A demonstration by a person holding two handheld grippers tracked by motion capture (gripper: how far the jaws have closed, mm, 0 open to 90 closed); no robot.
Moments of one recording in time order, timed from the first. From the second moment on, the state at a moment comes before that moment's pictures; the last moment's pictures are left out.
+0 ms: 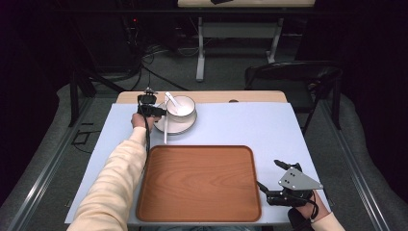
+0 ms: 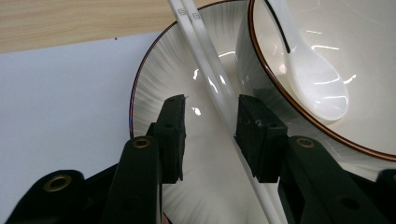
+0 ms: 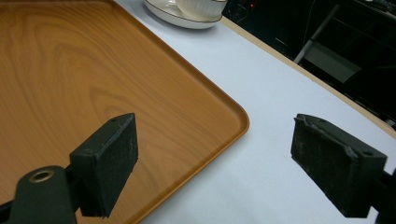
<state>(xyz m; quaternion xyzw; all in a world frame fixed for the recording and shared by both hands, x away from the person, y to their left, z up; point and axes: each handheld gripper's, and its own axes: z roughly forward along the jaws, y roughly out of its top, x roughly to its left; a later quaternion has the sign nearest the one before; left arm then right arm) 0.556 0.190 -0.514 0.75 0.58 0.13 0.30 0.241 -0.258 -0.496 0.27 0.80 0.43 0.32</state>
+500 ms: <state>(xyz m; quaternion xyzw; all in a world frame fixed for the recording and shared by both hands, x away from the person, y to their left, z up) 0.553 0.190 -0.522 0.74 0.60 0.12 0.29 0.241 -0.258 -0.496 0.27 0.80 0.43 0.32</state>
